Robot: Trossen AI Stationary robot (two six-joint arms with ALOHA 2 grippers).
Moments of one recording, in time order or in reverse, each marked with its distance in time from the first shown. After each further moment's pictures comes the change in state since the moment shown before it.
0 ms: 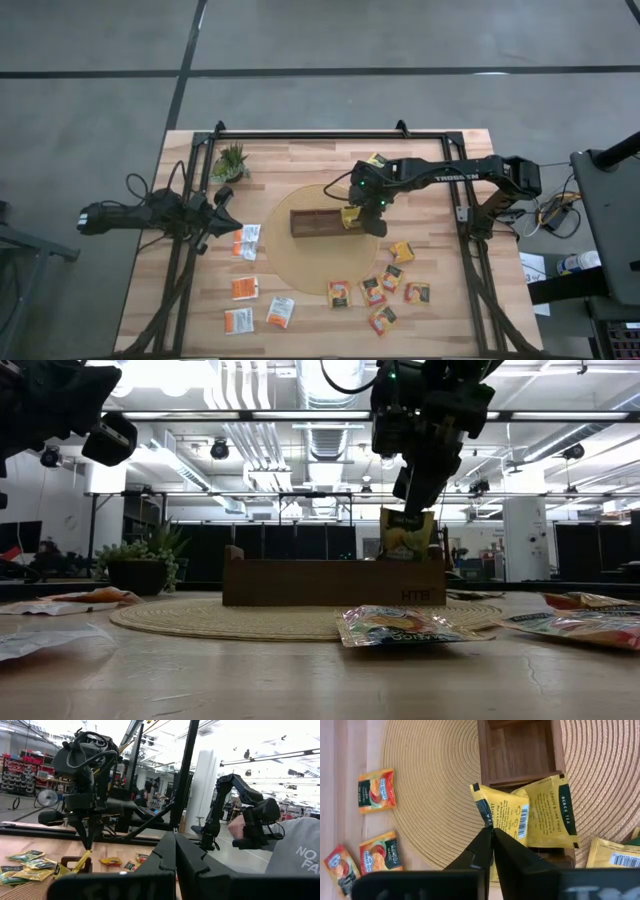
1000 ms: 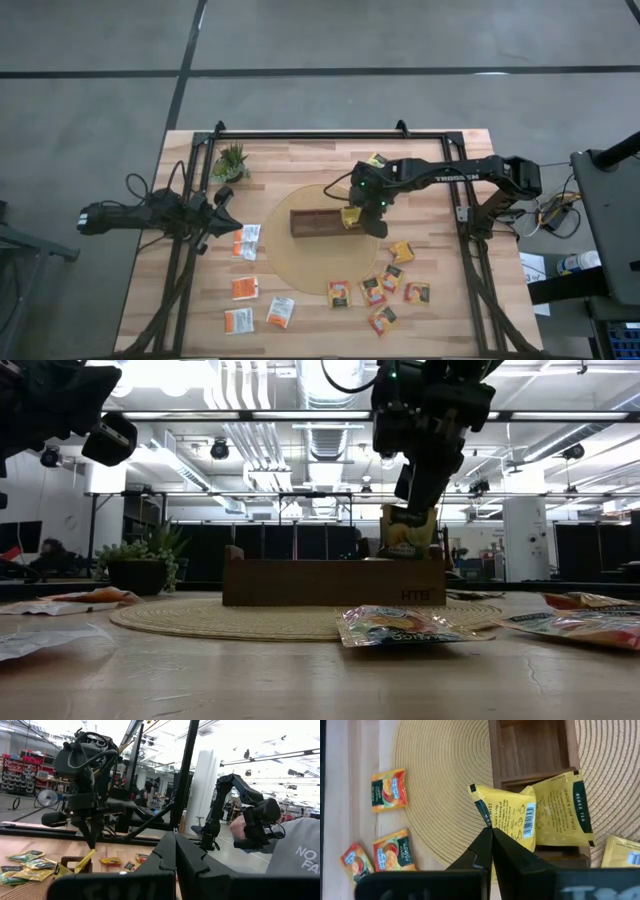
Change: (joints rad) left arm 0.000 0.000 0.000 -0.001 0.000 0.000; right arm 0.004 0.000 0.000 -0.006 -0.042 0.026
